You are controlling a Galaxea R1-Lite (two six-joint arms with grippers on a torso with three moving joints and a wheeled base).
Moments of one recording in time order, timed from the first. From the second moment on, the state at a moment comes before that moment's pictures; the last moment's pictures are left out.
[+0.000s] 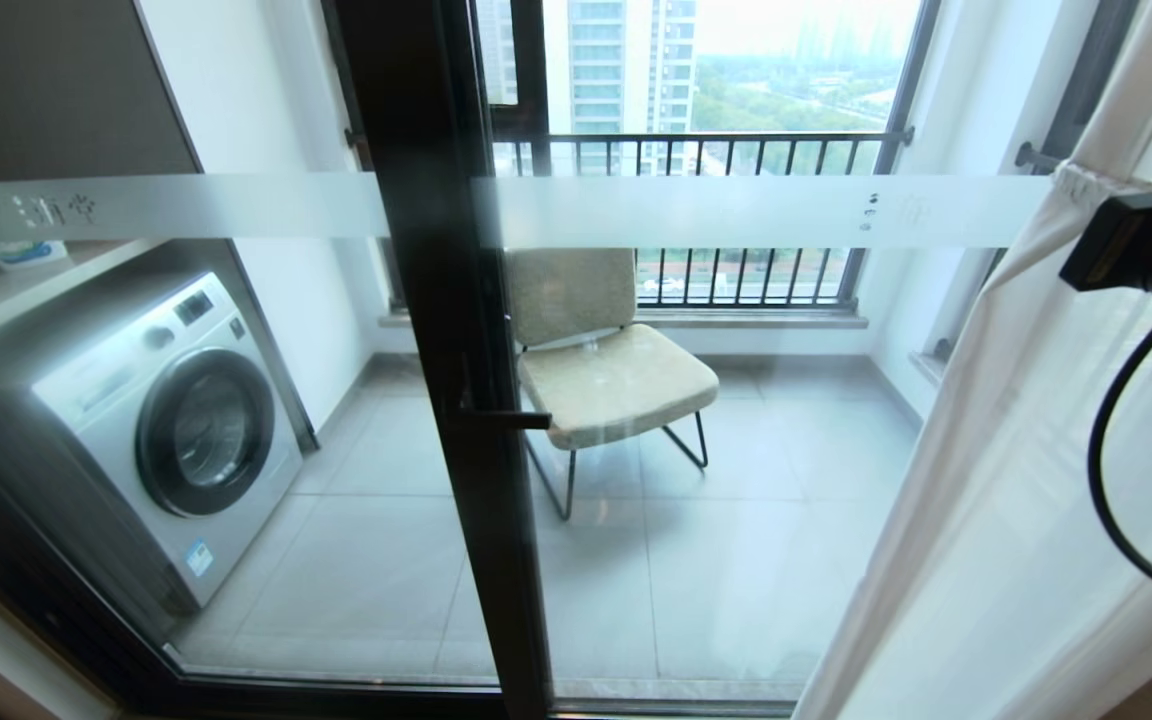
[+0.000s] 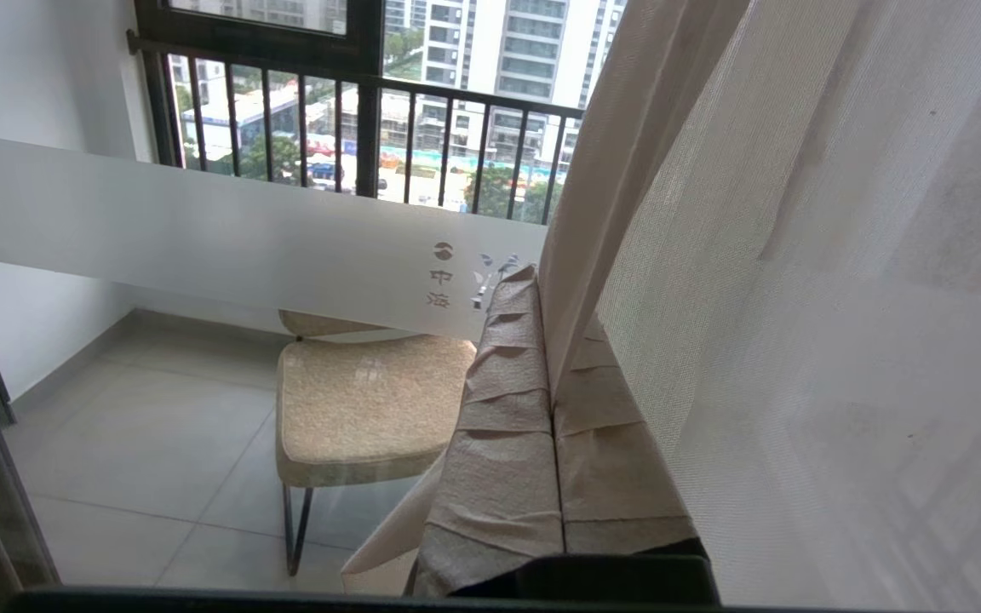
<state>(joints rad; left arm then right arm) 0.00 0.00 0.00 0.00 0.01 -0.04 0.20 1.38 -0.79 -0.83 -0.12 -0.15</state>
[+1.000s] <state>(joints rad) 0.00 0.00 0.00 0.00 0.01 -0.04 0.23 1.38 -0.81 -0.84 -0.12 -0.16</state>
